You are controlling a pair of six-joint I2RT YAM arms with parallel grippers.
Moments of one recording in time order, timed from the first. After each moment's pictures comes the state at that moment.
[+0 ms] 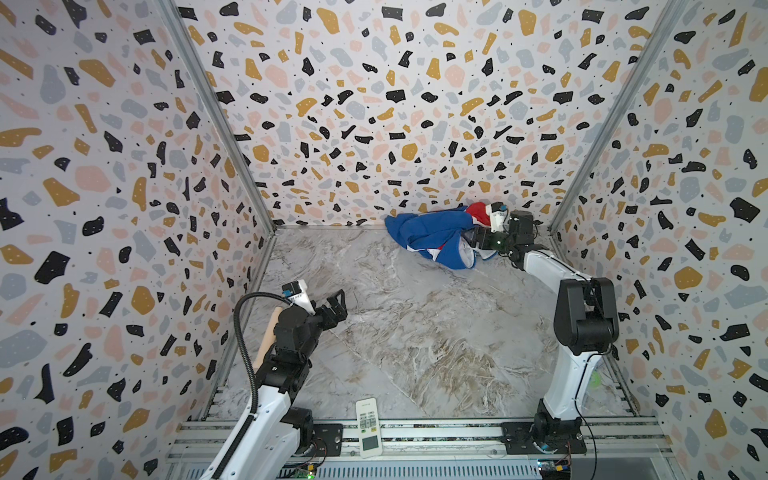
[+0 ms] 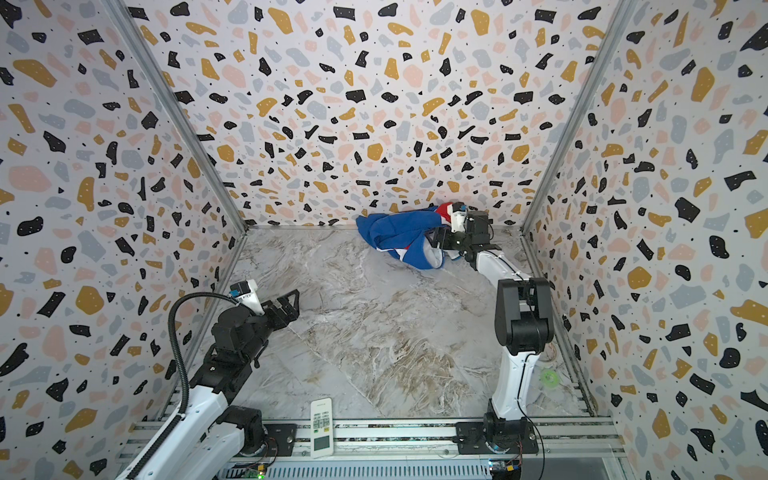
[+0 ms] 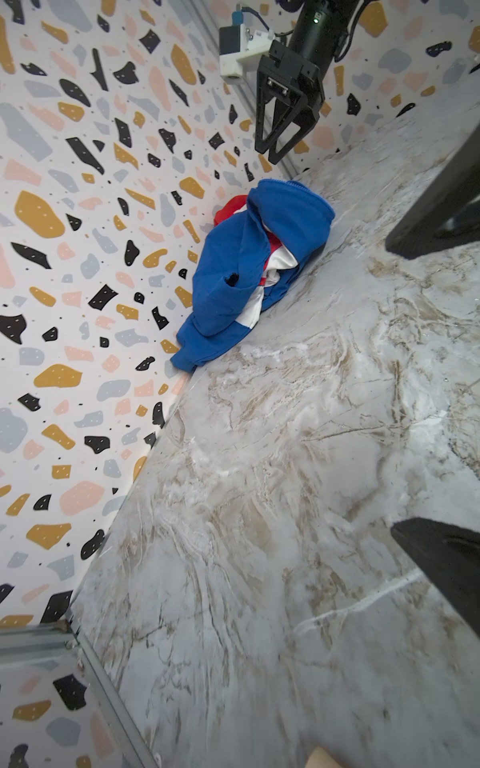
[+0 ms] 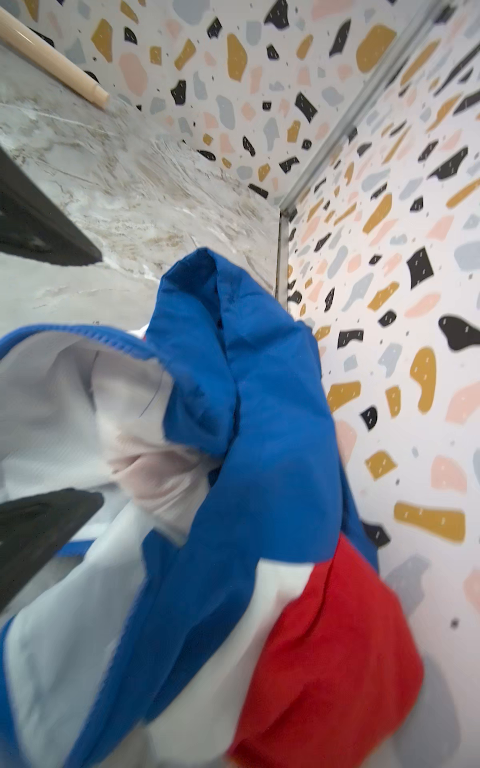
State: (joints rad) left arm -0.17 0.68 0.39 0.00 0.00 -0.55; right arm 0.13 2.01 1.53 0.01 -0.59 0.23
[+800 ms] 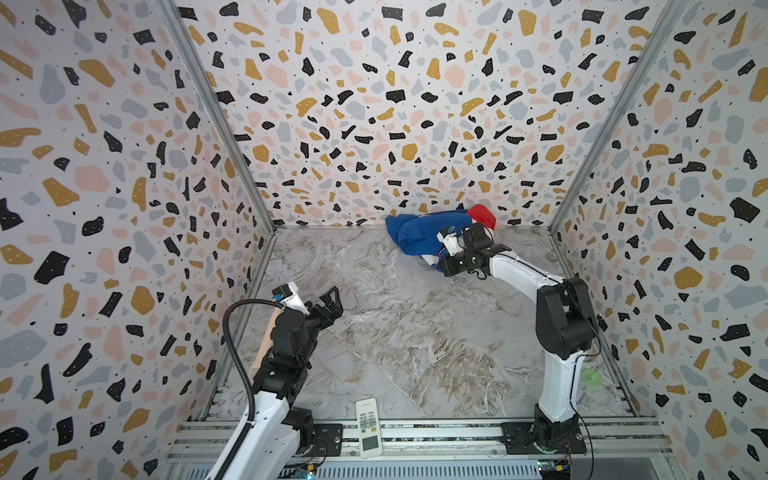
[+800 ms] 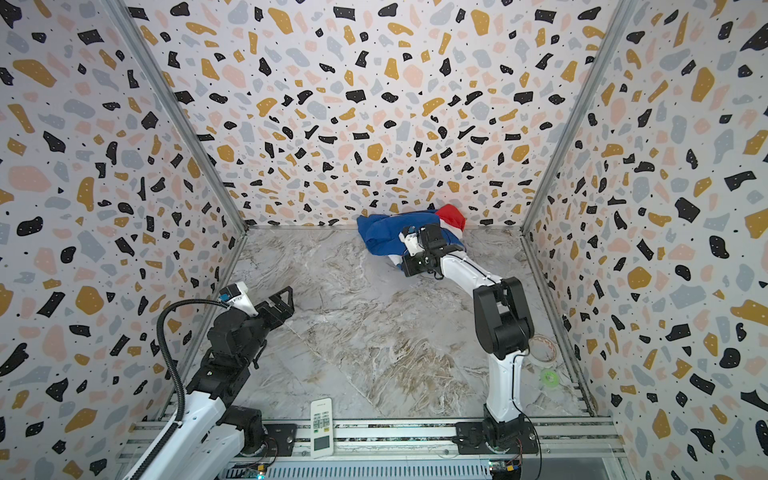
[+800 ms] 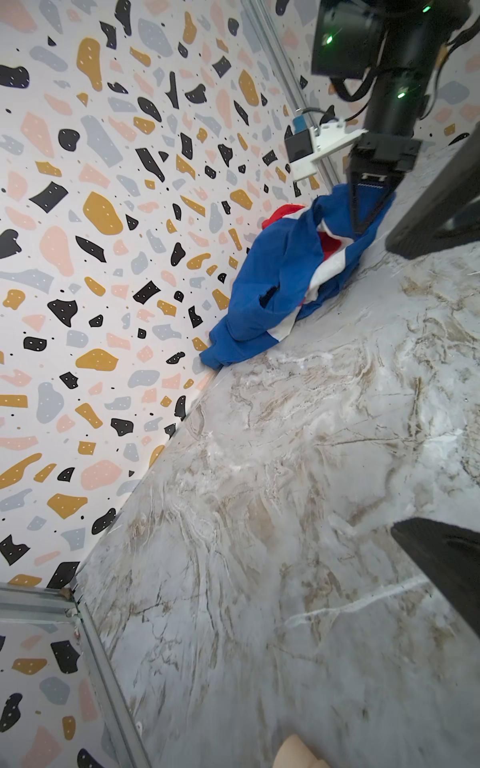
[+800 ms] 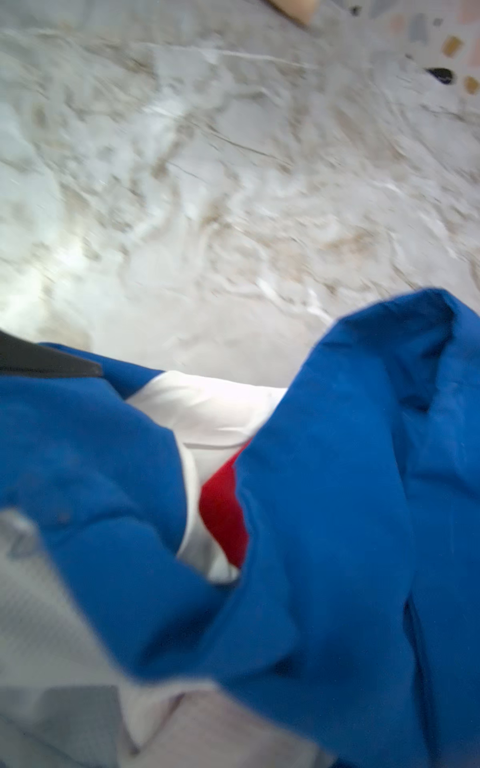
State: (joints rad) left arm -0.17 0.64 0.40 0.00 -0.04 -0.67; right arm 0.44 1.89 1.44 -0.39 -0.34 -0.07
